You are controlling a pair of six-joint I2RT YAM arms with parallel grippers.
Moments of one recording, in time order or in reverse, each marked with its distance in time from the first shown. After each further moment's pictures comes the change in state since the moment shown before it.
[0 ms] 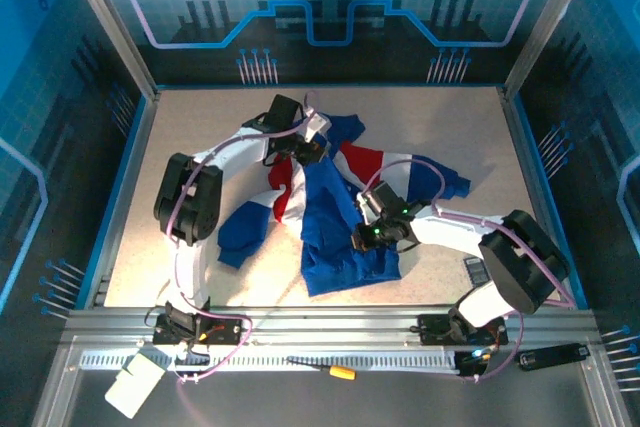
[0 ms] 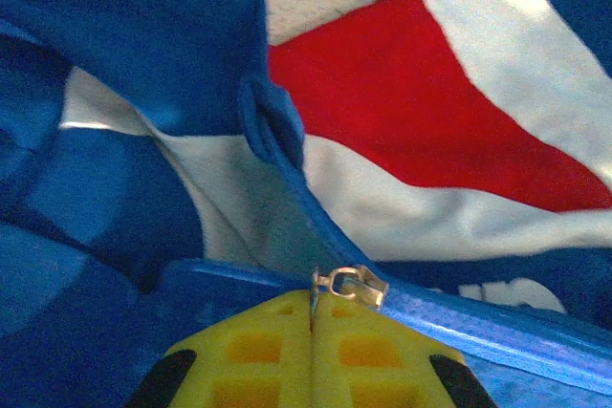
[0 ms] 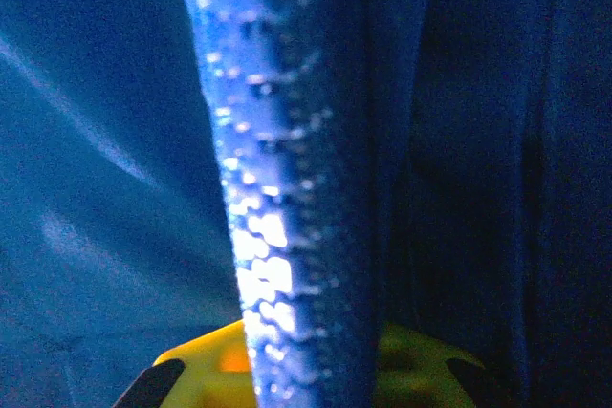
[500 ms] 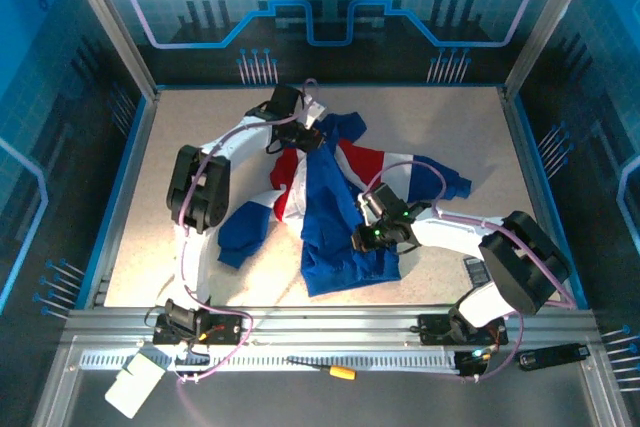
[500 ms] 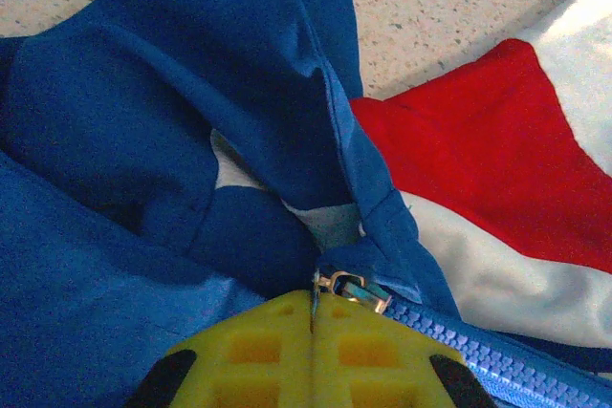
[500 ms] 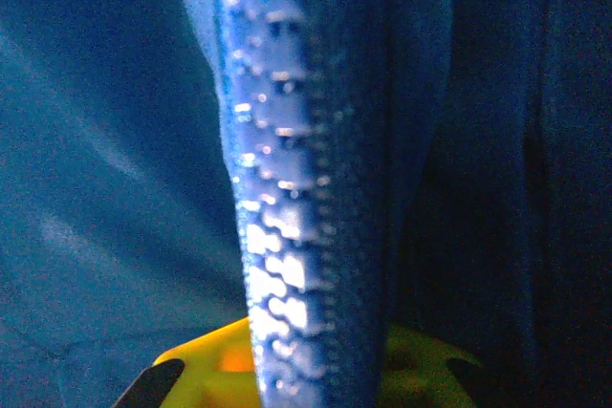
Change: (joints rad) left arm 0.031 0.135 0.198 -0.055 -0.051 -0.026; right arm 0.005 -0.005 -0.011 0.026 0.011 0.019
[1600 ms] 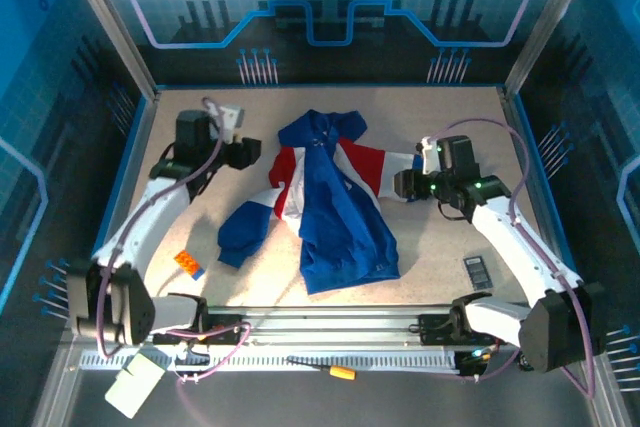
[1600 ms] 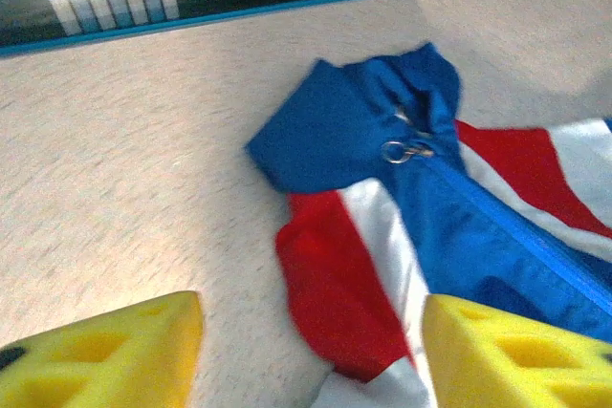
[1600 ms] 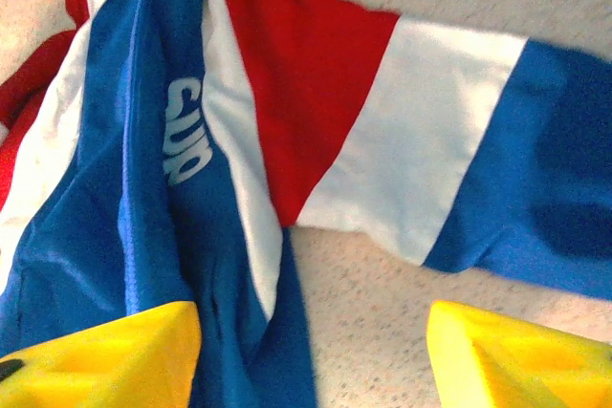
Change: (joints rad) left arm 0.243 -0.941 -0.779 0.184 -0.138 -0.171; right arm -0.444 -0.348 0.218 -0.272 0.035 -0.268
